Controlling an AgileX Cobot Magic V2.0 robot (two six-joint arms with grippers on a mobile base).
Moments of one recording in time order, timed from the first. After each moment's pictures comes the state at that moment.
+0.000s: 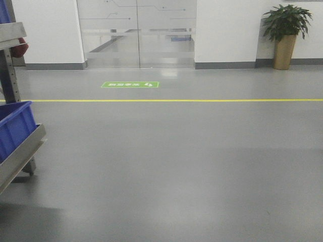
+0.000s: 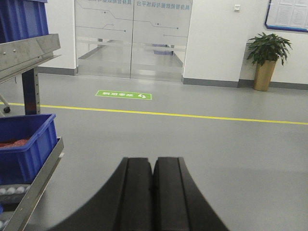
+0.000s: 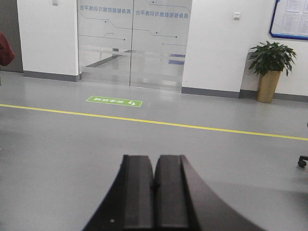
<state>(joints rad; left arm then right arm) -0.03 0.00 0.00 -0.02 0.06 -0.03 -0.03 0.00 0.00 0.15 0.03 -0.16</state>
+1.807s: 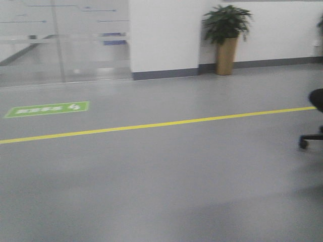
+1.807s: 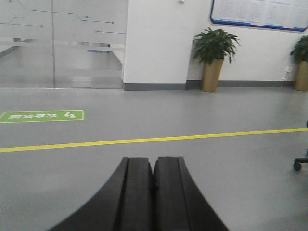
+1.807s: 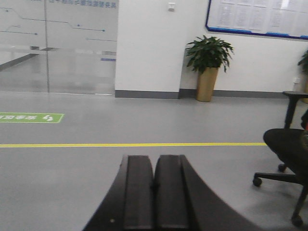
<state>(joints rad) -0.03 0.00 0.00 -0.02 0.06 -0.03 -0.03 0.00 0.00 0.15 0.03 -0.16</state>
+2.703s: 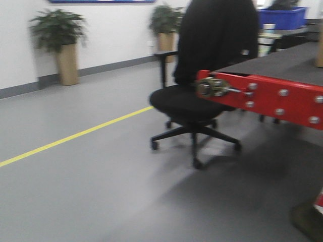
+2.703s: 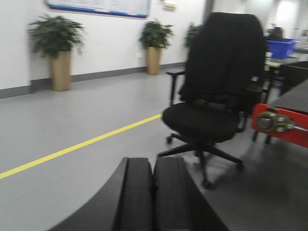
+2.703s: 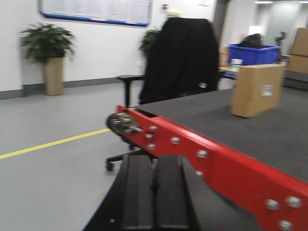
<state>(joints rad) -0.03 0.00 0.00 -0.02 0.06 -0.03 -0.03 0.00 0.00 0.15 0.03 -0.16</state>
